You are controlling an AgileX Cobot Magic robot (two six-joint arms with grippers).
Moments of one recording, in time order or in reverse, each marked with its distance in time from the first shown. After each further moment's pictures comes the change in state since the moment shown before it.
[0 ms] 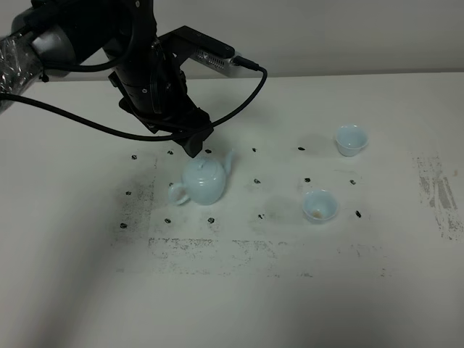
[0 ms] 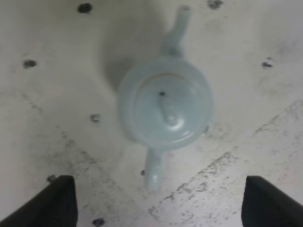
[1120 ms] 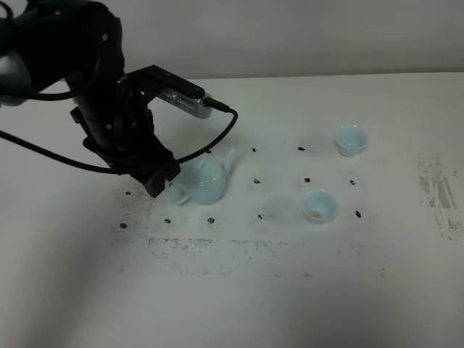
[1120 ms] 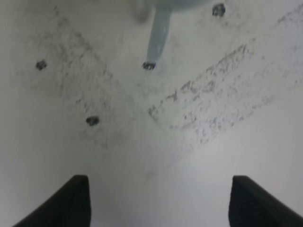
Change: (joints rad) left arm 0.014 -0.139 0.262 0.030 -0.002 -0.018; right arm 0.000 0.000 0.000 0.002 0.000 0.000
